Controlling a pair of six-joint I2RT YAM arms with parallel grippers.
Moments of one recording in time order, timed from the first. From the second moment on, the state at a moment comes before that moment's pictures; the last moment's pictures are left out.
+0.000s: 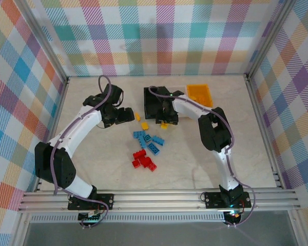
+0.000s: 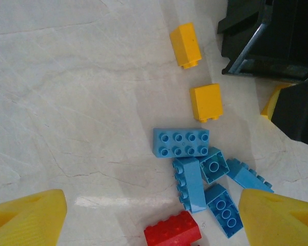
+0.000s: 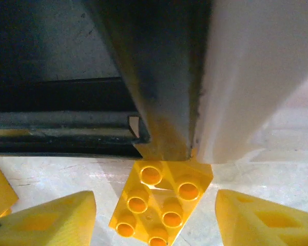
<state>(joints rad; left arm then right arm) -0.36 1.53 1.35 -0.97 0.03 -0.56 0.60 2.23 1.81 -0.93 -0.03 0.58</state>
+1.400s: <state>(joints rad) -0.34 1.49 1.24 -0.89 0.14 -0.61 0.35 1.77 1.50 -0.94 0.05 0.55</state>
